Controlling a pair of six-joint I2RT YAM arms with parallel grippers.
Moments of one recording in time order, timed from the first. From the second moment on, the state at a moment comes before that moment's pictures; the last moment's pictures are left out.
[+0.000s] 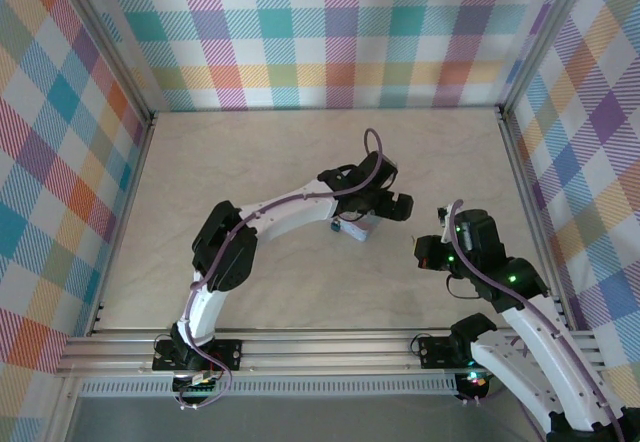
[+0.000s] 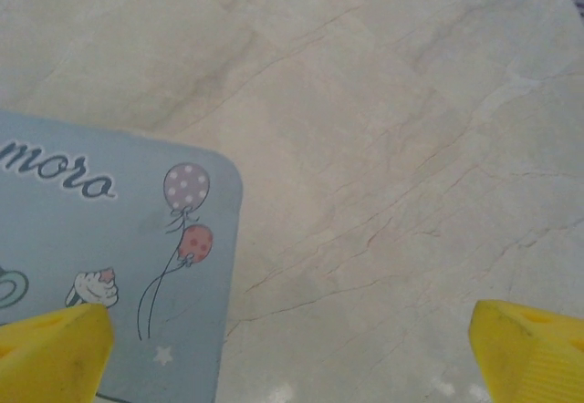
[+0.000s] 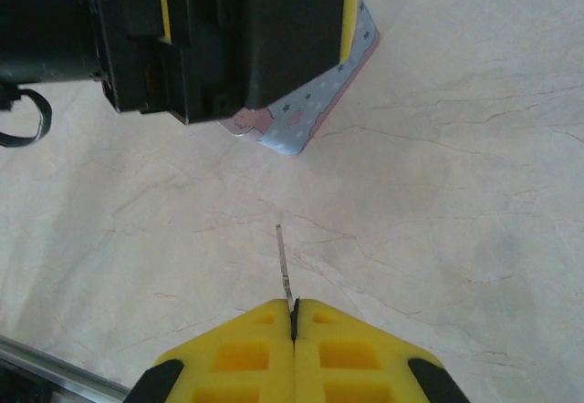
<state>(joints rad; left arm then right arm) -0.91 2.09 1.79 -0.55 0.02 -0.52 0.42 0.63 0.72 -0.86 -0.17 0.54</state>
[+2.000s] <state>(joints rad) -0.65 1.54 0.84 0.05 0.22 -0.55 0.35 1.49 0.79 0.08 -0.77 0.78</state>
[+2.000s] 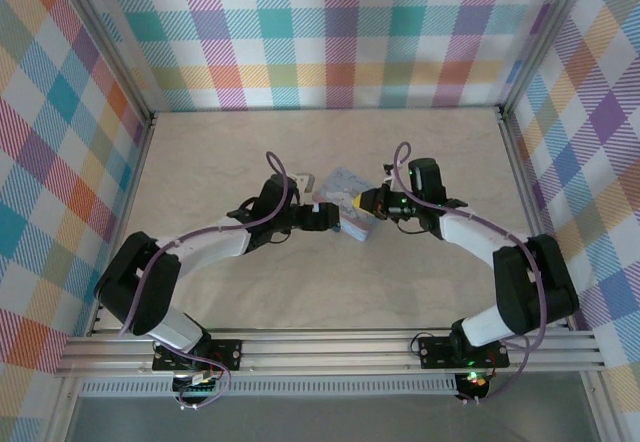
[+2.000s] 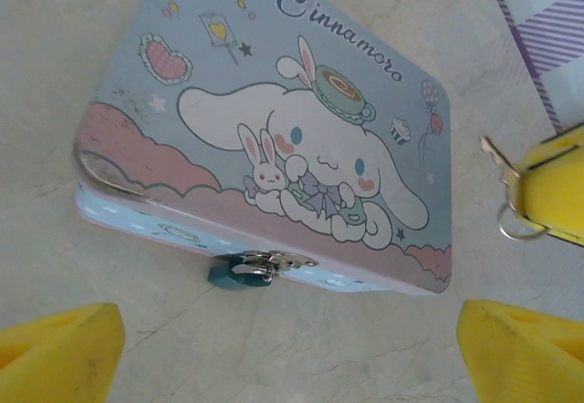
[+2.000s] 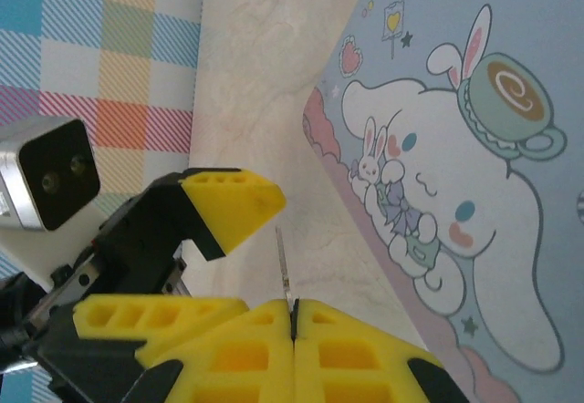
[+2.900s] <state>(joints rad) -0.69 1.70 0.79 0.25 0.24 -0.57 0.33 1.62 0.73 0.19 -0.77 0.77</state>
